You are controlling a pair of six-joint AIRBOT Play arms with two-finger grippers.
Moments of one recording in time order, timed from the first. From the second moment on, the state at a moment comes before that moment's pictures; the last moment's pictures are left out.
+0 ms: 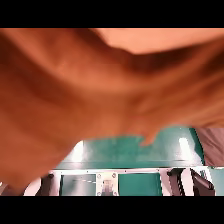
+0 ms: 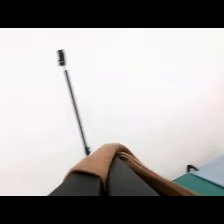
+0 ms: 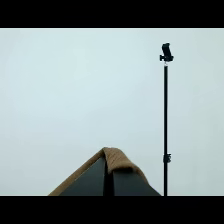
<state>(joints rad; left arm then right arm) 0.26 -0.78 2.05 0.70 -1.02 -1.17 -0.68 -0.55 1.67 -0.39 1.00 1.23</state>
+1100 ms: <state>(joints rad) 0.17 -1.54 1.27 0.49 -0.85 -1.04 -0.32 -1.71 1.42 -0.40 0.82 0.99</state>
